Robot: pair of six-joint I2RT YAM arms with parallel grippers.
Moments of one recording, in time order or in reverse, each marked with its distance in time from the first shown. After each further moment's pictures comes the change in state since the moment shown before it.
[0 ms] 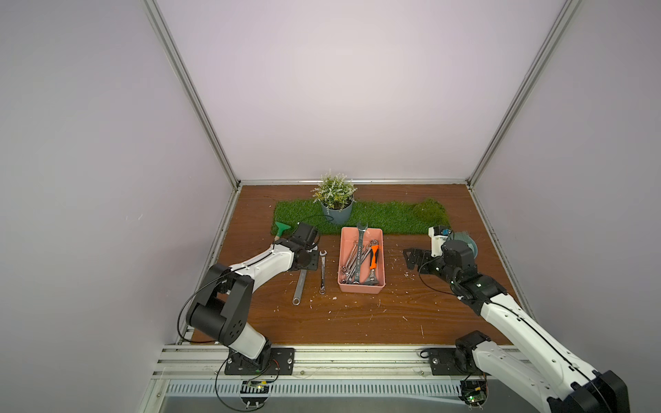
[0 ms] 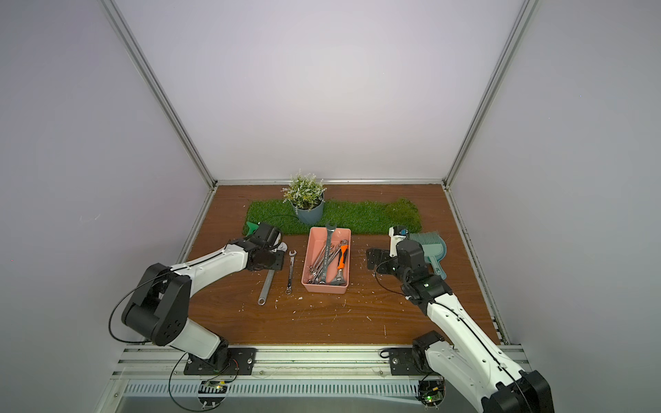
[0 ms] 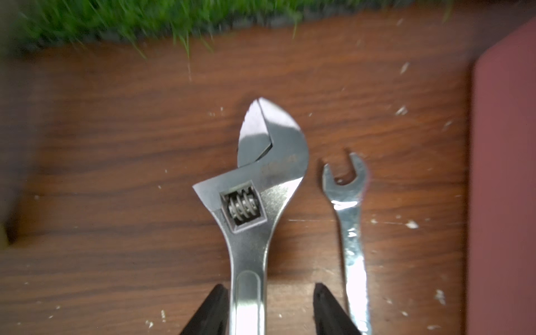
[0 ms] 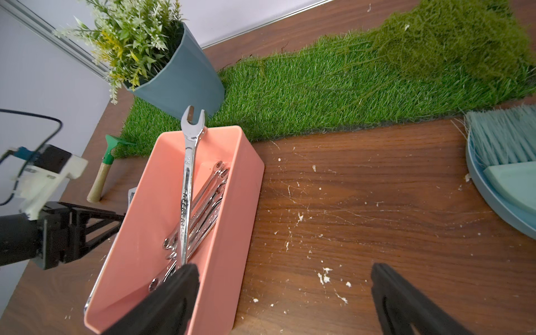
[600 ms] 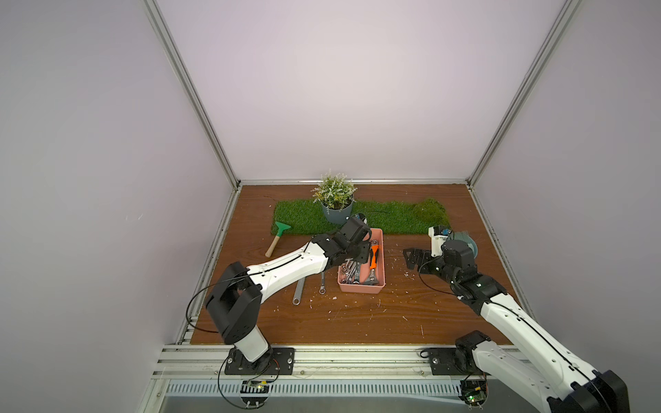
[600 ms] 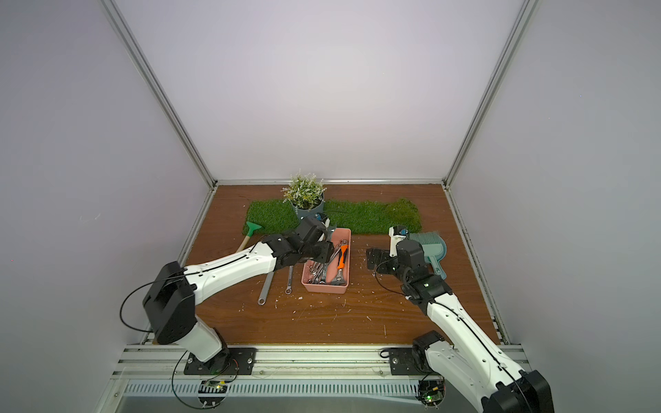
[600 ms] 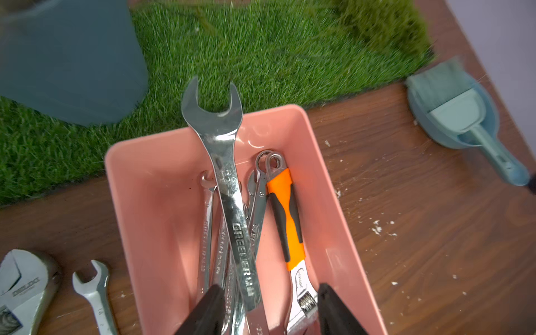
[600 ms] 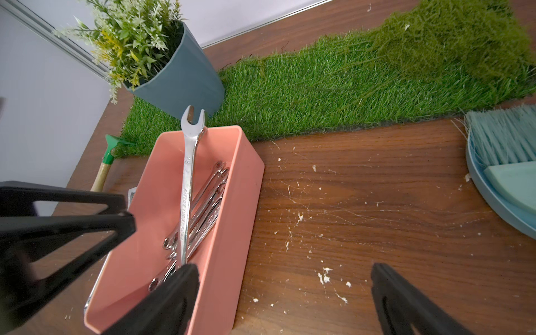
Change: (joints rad) left arm -0.396 0.144 0.334 0.053 -0.043 -0.148; right arm 0.000 -0.001 0.000 -0.002 0.000 0.000
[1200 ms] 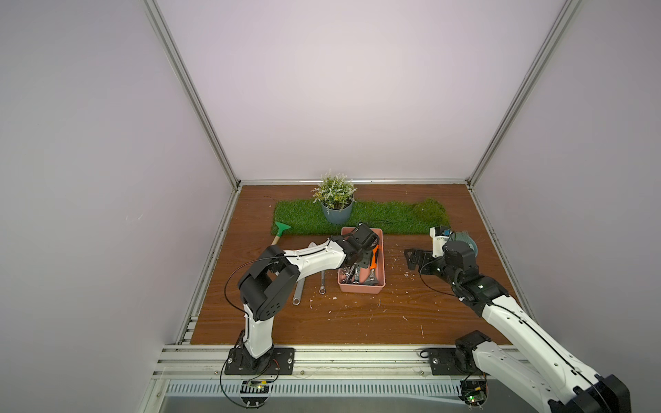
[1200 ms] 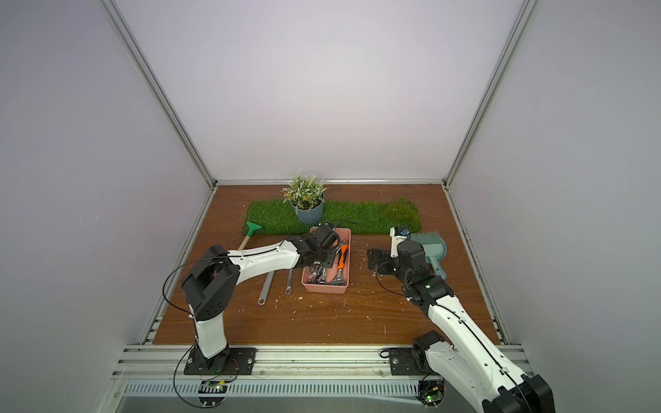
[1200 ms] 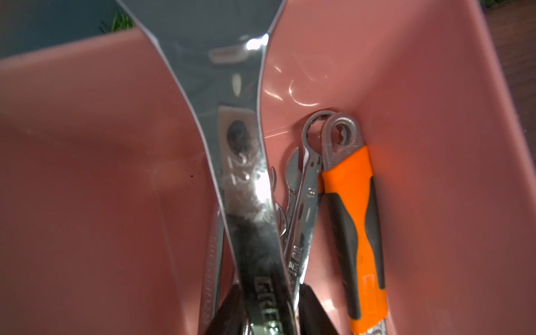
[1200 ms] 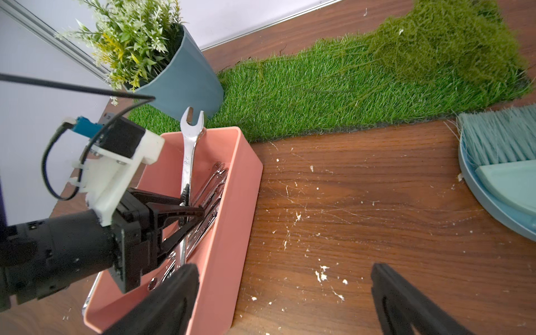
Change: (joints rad) left arm -0.008 0.217 0.040 0.019 -0.076 0.003; right arm -0.001 -0.021 0.000 -0.015 0.010 -0.005
